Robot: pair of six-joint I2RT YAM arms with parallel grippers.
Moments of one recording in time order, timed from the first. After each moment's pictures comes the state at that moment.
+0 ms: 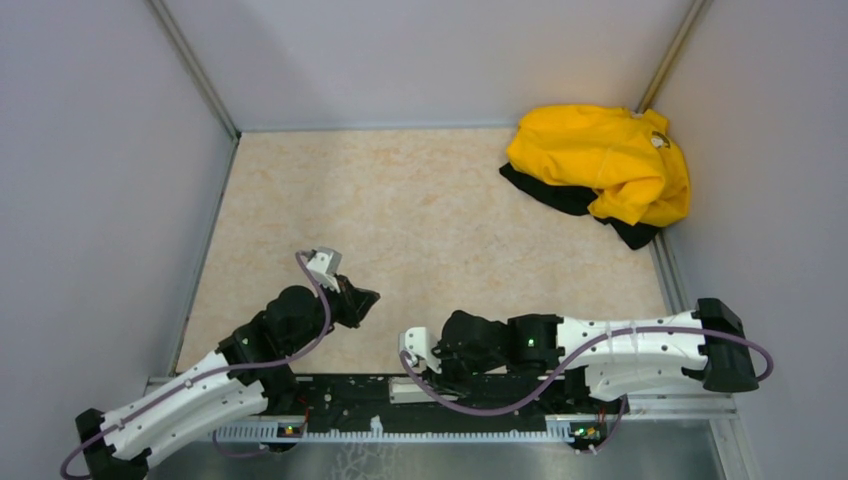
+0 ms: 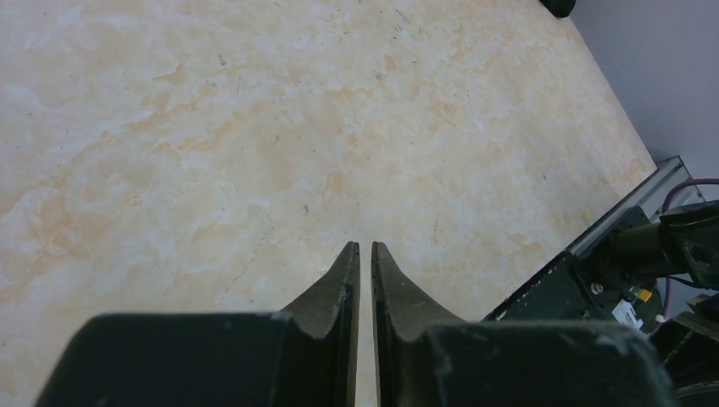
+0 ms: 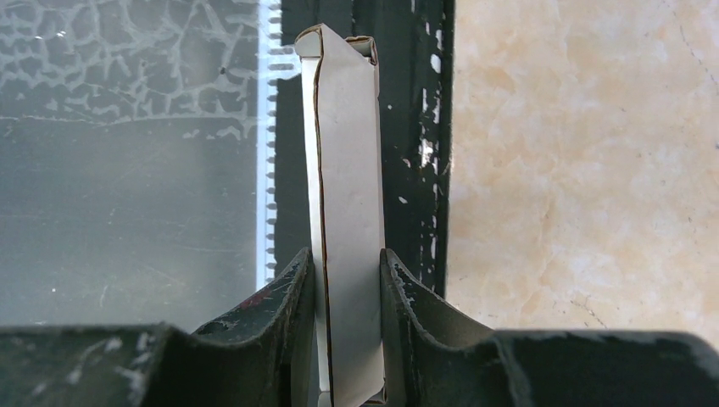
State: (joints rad) left arm -0.95 0.47 0.39 -0.22 -0.24 -0.56; right arm 1.46 1.06 0.74 -0.41 -0.19 -0.01
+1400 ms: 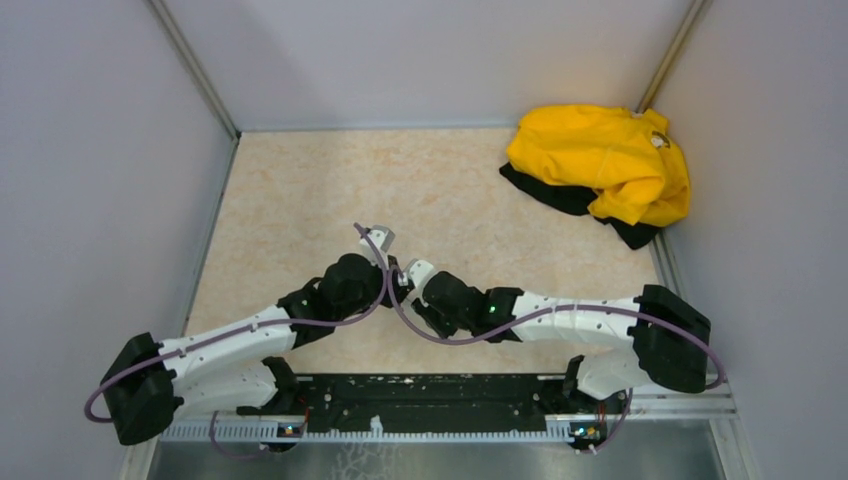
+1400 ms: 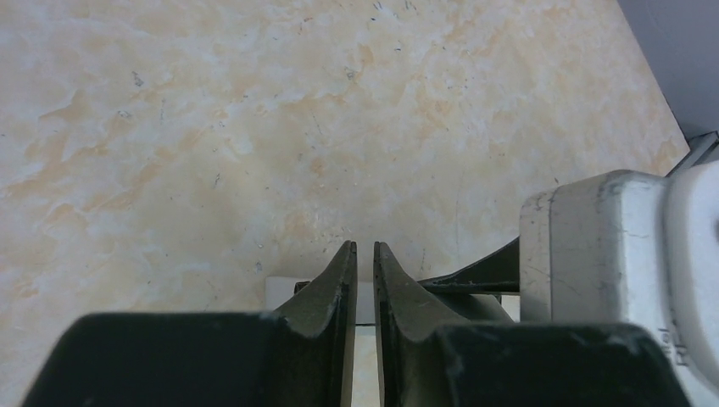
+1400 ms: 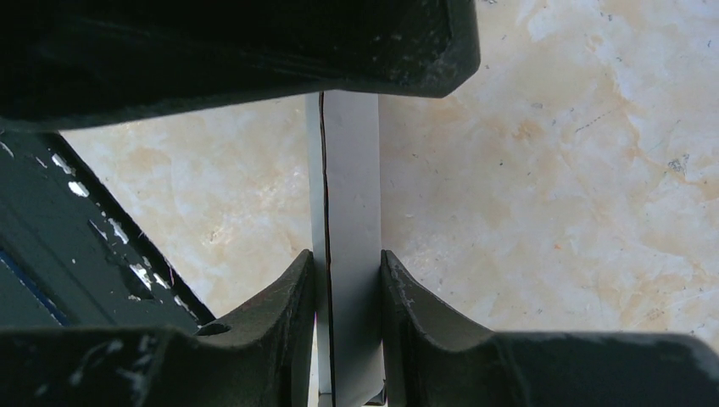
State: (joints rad) left arm -0.95 1.03 0.54 0.08 -0.16 -0.54; right arm 1.18 1.34 0.76 -0.25 0.19 0.17
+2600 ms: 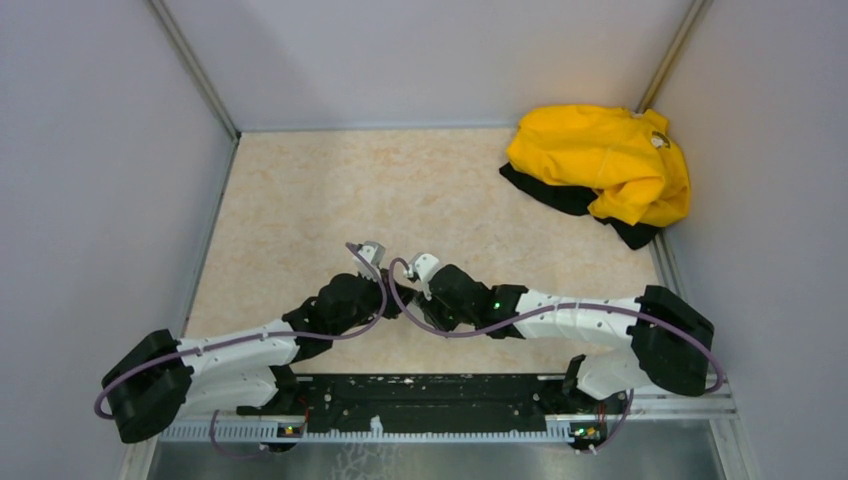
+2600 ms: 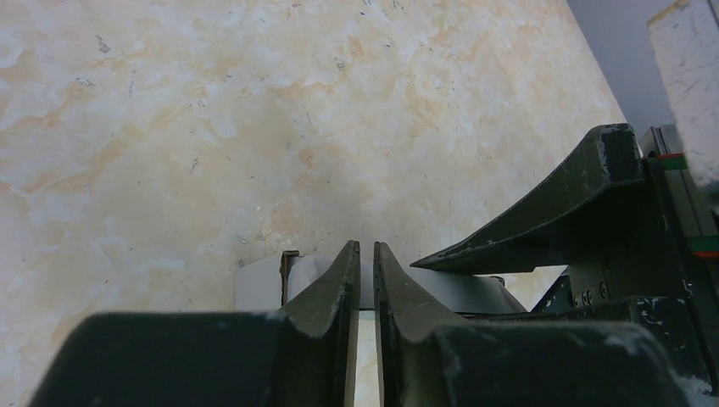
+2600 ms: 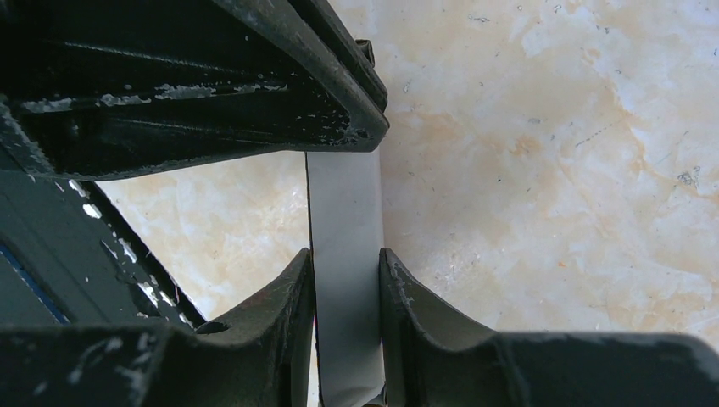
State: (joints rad) left arm -0.95 1.06 0.31 0.43 -0.12 -0.61; right arm 1.12 1.33 0.73 -0.17 0.13 0.19
